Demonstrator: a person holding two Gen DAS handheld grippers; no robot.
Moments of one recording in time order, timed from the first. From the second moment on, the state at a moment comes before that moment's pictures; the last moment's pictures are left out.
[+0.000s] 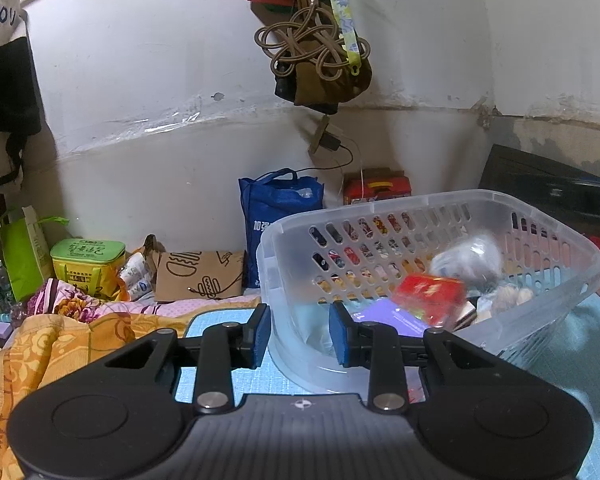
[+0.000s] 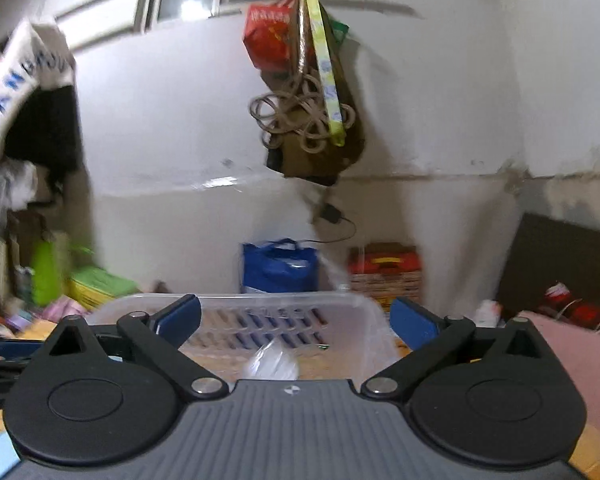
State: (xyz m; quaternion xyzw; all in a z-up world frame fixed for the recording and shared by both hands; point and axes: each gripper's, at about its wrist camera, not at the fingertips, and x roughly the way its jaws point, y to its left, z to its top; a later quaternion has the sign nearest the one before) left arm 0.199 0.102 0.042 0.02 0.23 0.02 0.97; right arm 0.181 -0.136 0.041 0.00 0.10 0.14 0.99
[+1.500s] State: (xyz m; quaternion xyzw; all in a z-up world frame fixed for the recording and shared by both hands) left arm 0.201 0.102 0.041 0.02 0.22 0.02 0.97; right arm 0.091 -0.069 -0.045 -0.03 0.17 0.27 0.95
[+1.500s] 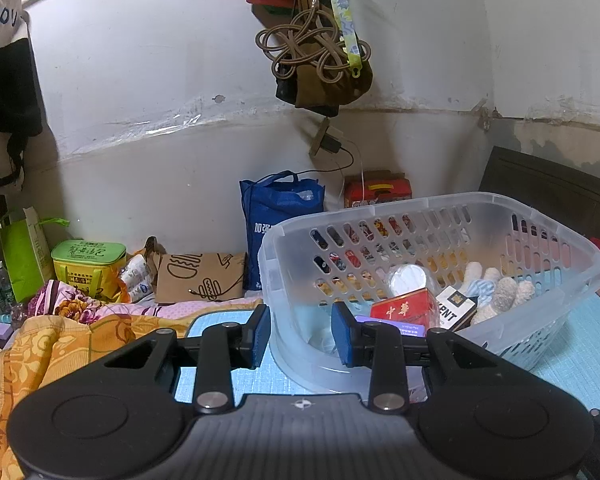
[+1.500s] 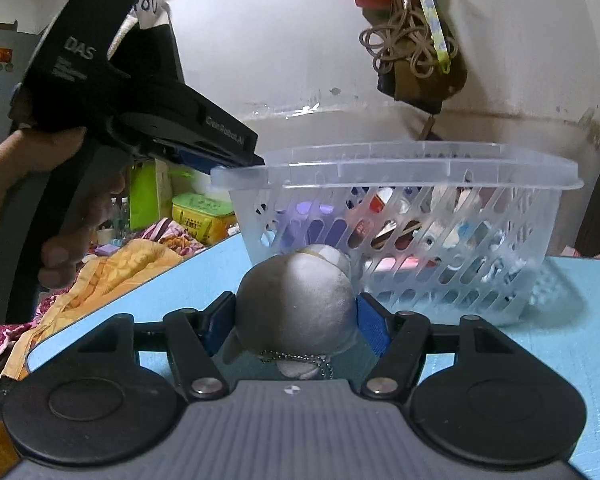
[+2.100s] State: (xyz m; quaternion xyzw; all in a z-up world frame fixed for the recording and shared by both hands) left arm 0.200 0.102 0.041 0.02 0.22 0.01 0.98; right arm 0.085 -0.102 -0.036 -0.04 0.16 0.25 0.95
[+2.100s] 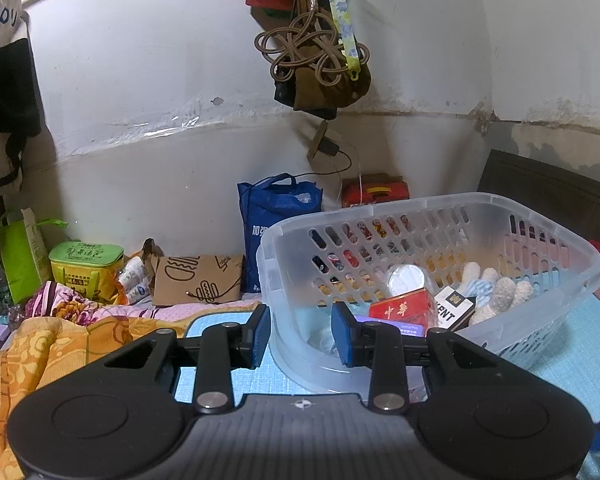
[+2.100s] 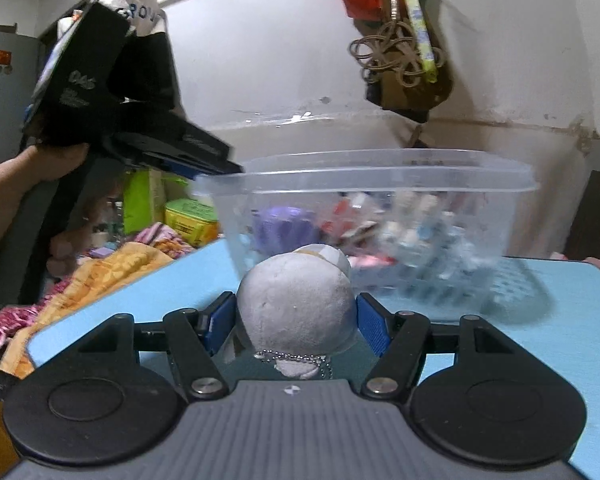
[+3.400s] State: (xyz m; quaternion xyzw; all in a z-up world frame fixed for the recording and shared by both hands) left arm 0.200 0.102 0.041 0.02 0.22 0.02 0.98; right arm 0.186 -0.102 0.068 -0.02 0.13 0.27 0.95
